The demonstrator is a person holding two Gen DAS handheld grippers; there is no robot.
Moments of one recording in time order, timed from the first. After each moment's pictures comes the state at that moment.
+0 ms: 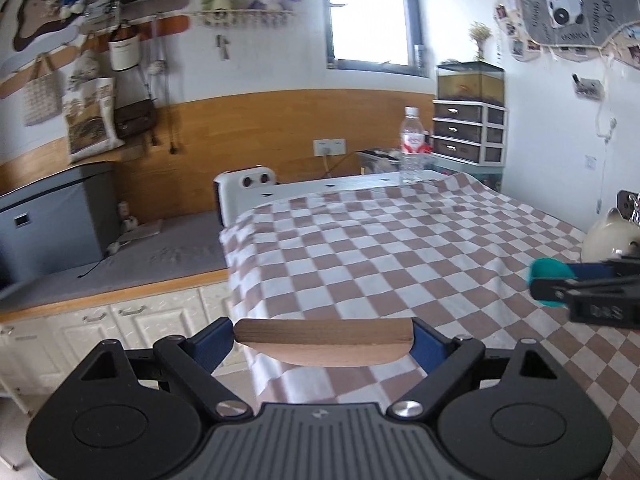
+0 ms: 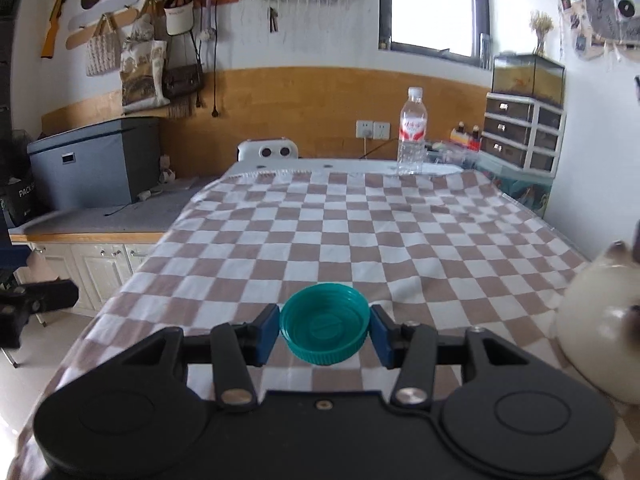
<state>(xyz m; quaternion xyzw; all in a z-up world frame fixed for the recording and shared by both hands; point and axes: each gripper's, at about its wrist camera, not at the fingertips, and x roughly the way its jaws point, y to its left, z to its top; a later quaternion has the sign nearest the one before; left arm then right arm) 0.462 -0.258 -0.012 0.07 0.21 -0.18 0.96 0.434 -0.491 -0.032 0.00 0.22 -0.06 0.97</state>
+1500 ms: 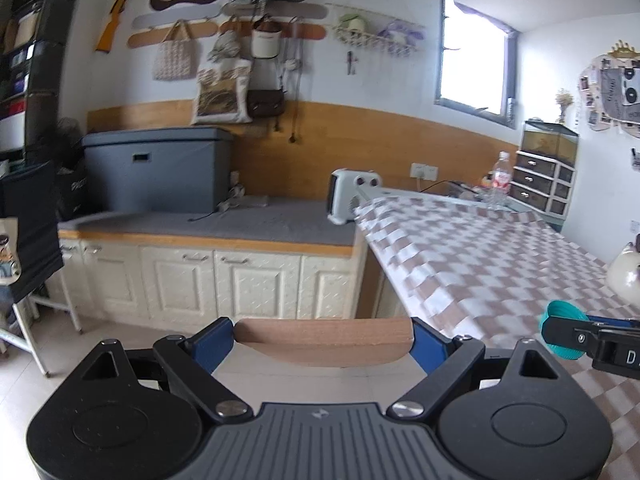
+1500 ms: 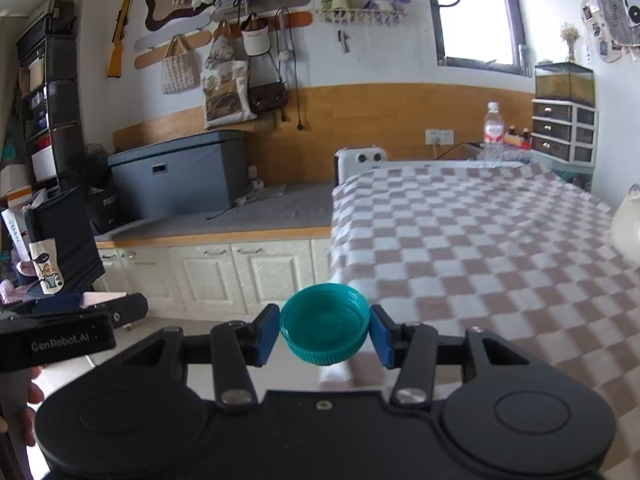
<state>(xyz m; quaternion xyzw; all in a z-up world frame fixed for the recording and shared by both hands) 0.295 -0.041 -0.042 -0.04 0.19 -0.07 0.98 0.268 -0.262 -0.040 0.04 0.20 0.01 0.98</state>
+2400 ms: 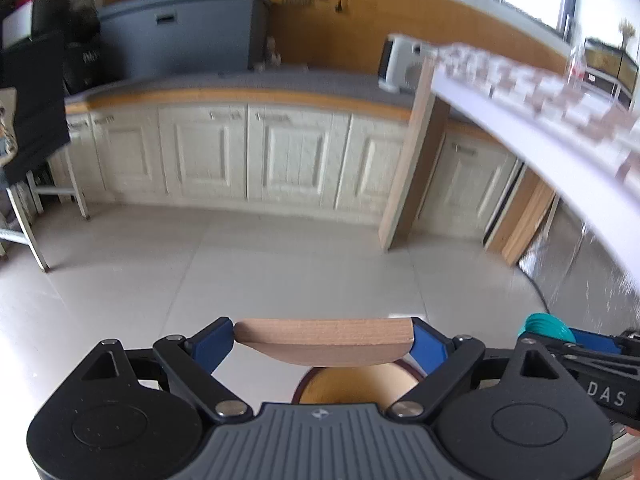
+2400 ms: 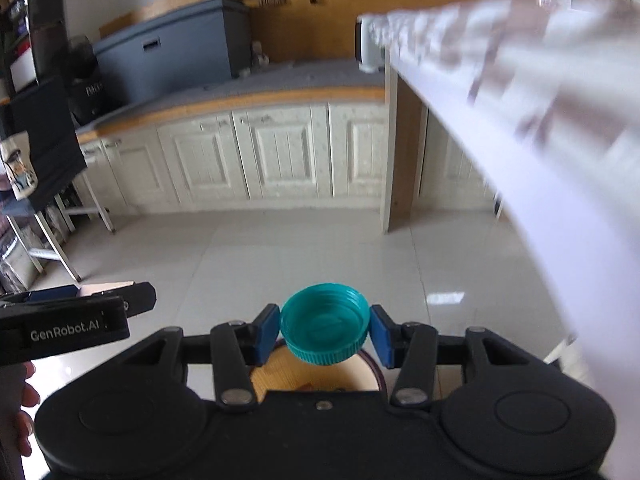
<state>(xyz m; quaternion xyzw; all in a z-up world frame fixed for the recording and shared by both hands) 0.374 0.021 -0.255 -0.05 0.35 -0.05 0.93 0.355 -0.170 -0.261 0.03 0.35 0.01 0.94</state>
